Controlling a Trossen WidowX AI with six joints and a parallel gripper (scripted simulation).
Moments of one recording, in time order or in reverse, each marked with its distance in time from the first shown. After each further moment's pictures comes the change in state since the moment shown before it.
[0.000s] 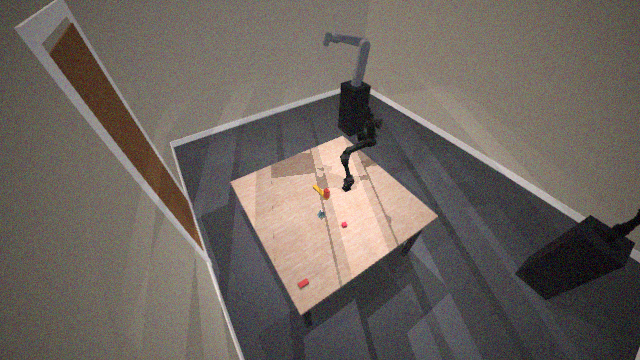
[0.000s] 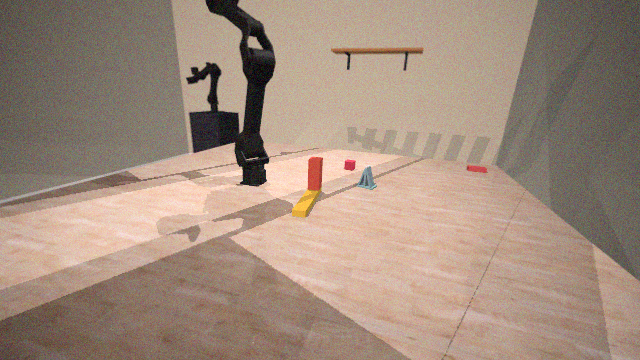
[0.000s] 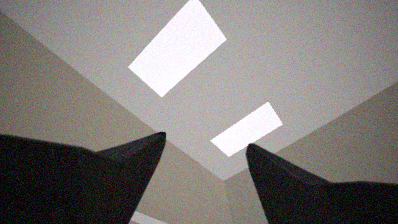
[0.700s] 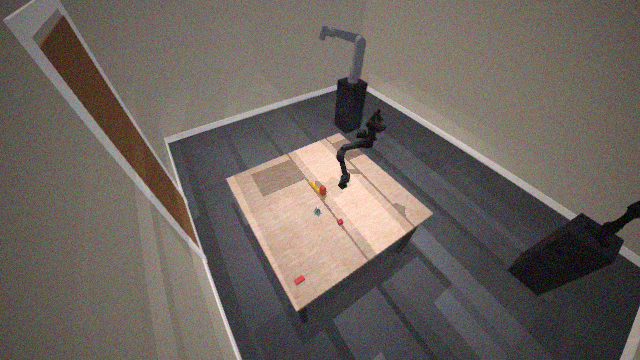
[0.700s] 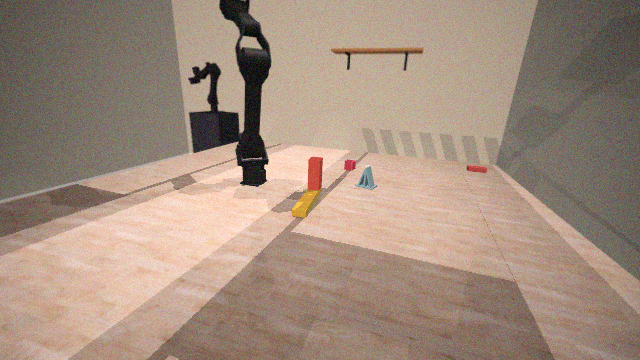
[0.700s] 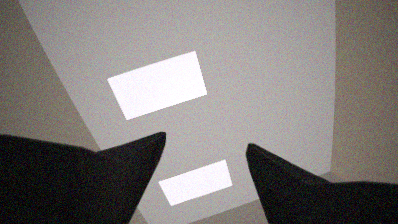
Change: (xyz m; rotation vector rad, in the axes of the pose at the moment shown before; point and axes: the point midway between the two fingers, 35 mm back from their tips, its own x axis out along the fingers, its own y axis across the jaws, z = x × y) arm -0.023 0.029 0.069 -0.400 -0.297 -0.108
